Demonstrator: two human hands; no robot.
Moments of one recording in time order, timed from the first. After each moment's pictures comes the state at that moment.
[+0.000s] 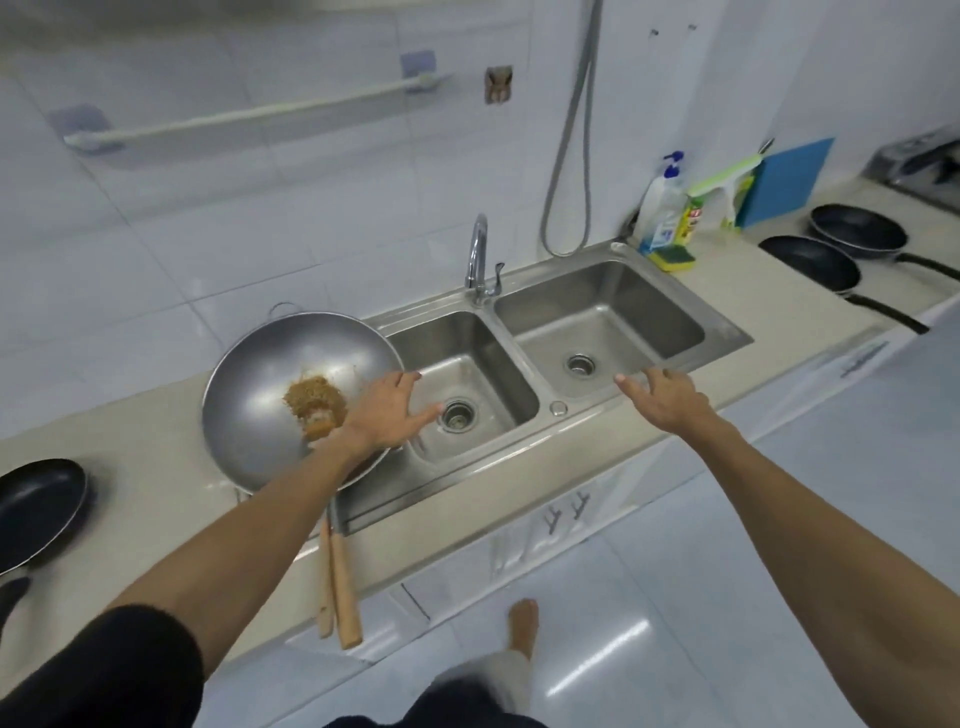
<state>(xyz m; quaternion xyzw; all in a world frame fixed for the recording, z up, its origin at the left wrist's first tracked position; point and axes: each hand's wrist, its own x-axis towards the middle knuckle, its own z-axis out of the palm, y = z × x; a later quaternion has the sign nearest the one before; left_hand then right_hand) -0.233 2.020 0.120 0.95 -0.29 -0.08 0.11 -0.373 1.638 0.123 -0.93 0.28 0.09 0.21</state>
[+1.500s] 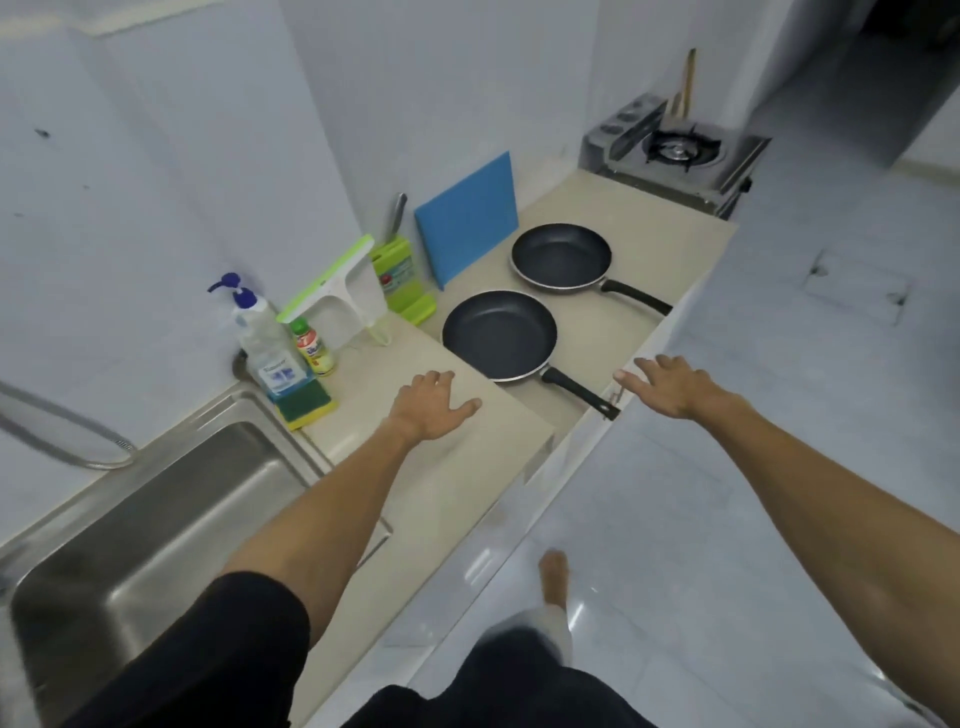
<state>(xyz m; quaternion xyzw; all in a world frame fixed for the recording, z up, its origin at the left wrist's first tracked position) -0.148 1.023 0.090 0.90 -0.40 -0.18 0.00 -0.384 0.739 0.092 -0.89 0.38 0.19 0.15</state>
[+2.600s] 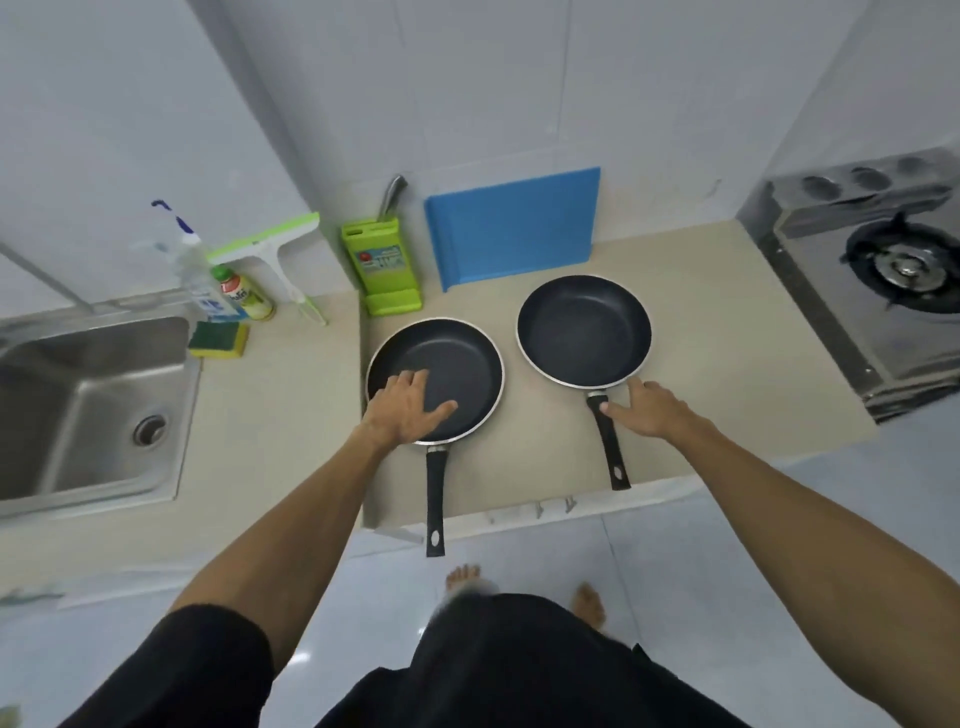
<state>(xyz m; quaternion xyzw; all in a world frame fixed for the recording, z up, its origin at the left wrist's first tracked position) -0.137 0.677 0.056 0.97 -0.04 -0.20 0.10 -0.157 0.308 0.030 -0.93 0.12 0.30 0.17</state>
